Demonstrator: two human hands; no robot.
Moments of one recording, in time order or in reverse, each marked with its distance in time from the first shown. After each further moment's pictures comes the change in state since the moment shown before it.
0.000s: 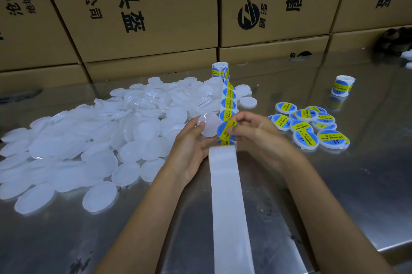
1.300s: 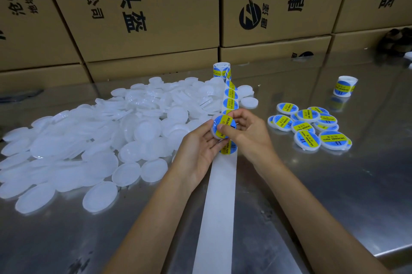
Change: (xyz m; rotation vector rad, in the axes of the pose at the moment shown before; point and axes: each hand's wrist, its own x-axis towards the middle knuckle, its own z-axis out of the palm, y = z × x) left_hand -0.009 0.000 0.015 -0.175 -0.055 -0.096; right_hand 0.004 0.006 0.032 -0.144 0.284 -0.124
